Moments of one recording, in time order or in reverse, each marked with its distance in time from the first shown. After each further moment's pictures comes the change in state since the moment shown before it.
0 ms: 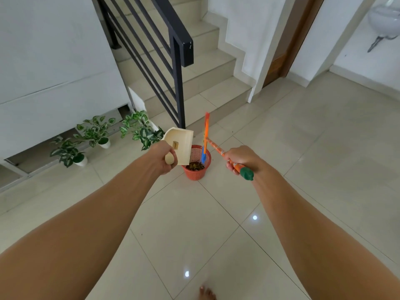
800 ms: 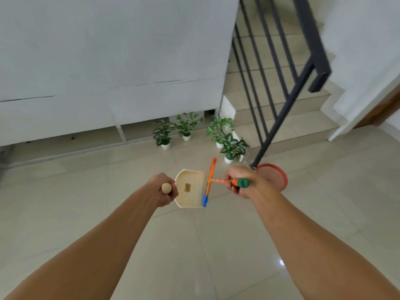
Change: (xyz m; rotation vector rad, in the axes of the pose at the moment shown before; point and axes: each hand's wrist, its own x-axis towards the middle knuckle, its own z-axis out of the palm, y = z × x) left_hand -0.045 0.017 -0.456 -0.364 0.170 -0.146; right_hand -0.116 -0.026 0.399 -0.181 -0.269 0.054
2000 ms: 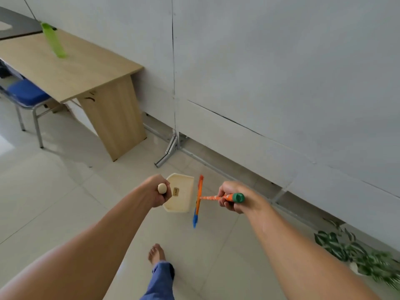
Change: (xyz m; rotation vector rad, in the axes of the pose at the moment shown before) left_hand 0.080 0.456 -0.581 -0.782 0.472 0.214; right_hand 0.125 -0.303 0.809 -0.805 -0.624 -0.006
